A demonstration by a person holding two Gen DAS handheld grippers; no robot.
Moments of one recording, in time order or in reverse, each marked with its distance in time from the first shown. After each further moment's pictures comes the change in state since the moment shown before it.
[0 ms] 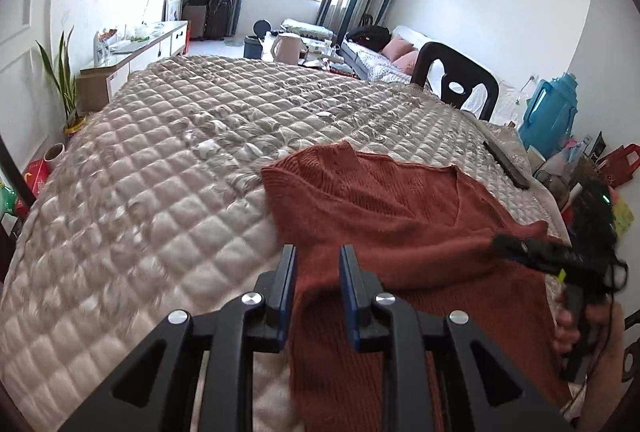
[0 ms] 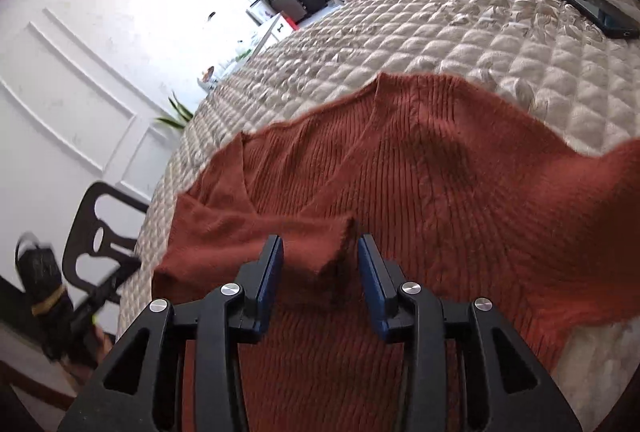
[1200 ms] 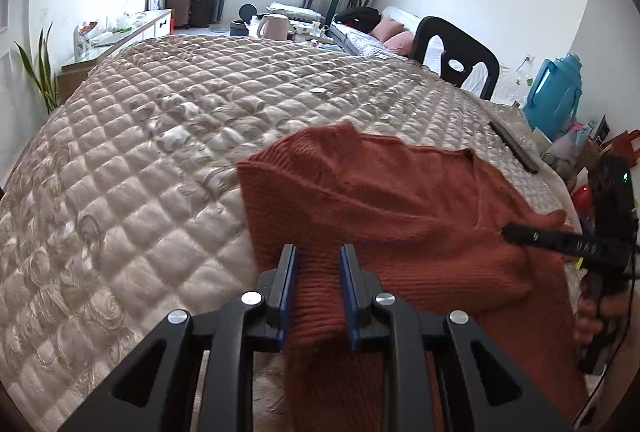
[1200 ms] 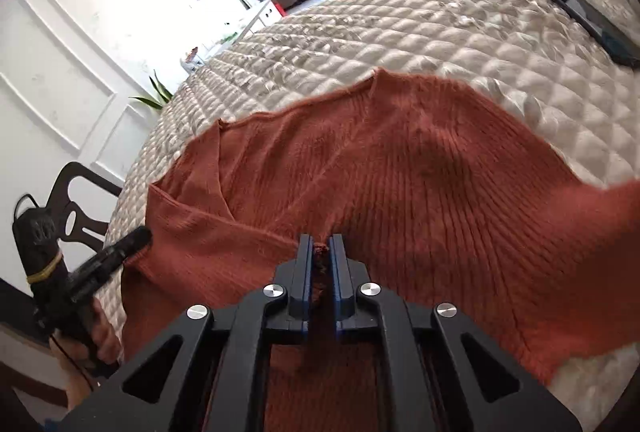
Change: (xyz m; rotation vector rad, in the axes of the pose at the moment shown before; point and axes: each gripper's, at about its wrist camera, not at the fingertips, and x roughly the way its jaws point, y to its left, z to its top) left arm 0.049 0.005 0.003 0.034 0.053 -0.025; right arm 0.028 0.008 0.019 -0.070 0.028 -0.123
